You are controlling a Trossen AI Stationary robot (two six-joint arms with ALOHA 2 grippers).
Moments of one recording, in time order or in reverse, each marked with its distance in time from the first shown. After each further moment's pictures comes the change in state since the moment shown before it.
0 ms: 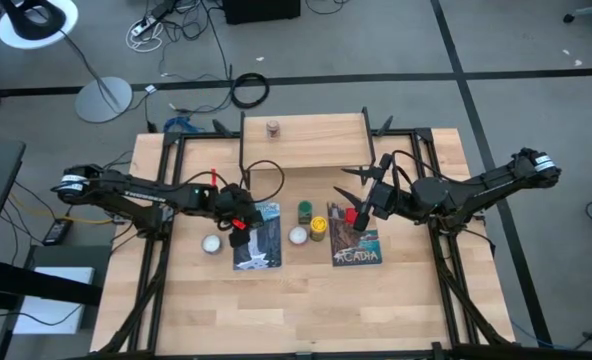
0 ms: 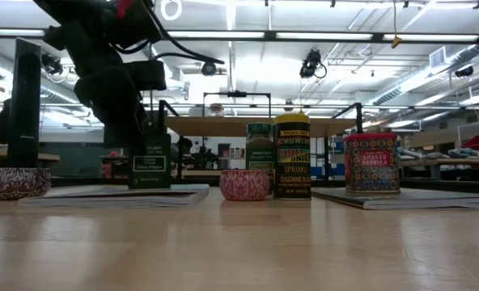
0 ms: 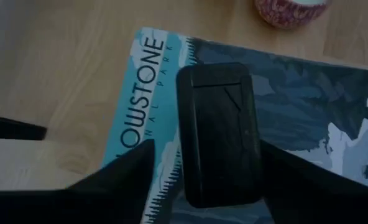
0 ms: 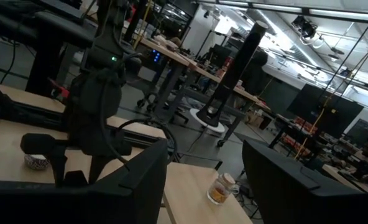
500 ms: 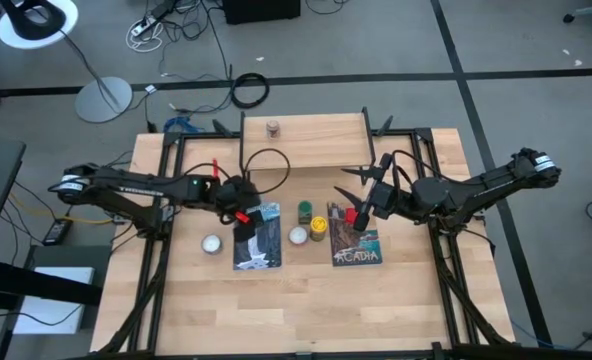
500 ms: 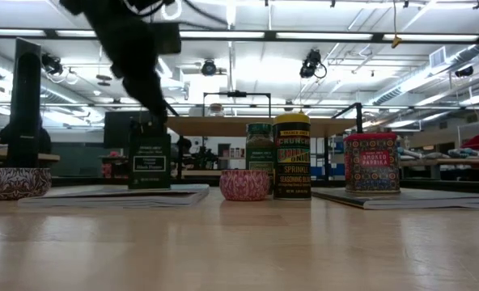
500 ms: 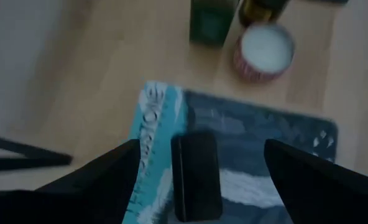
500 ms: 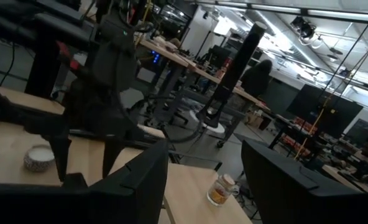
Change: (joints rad) left arm 0.000 -0.001 0.237 -0.193 -0.016 -0.007; right arm 0.000 0.000 0.000 0.012 0.001 0.000
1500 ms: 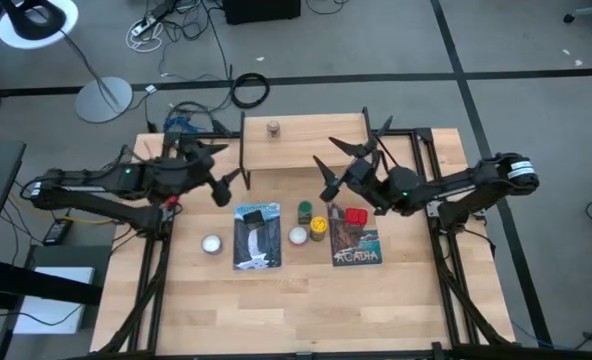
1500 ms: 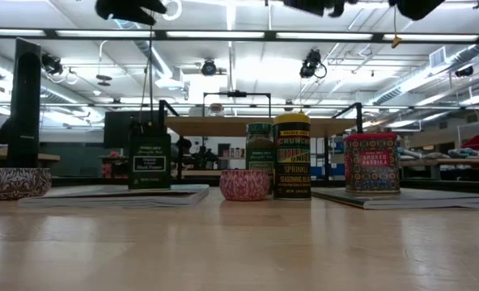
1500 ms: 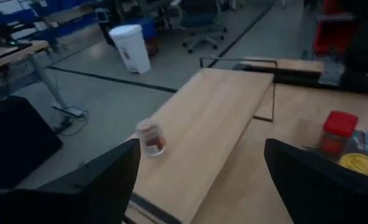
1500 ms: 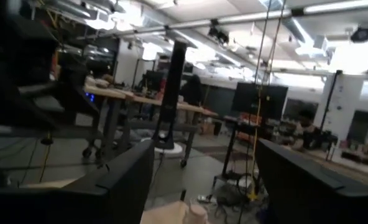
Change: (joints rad) left arm -0.065 -0.454 0.024 0.160 -0.565 0.166; right arm -0.226 0.321 0.000 0.608 0.020 0.076
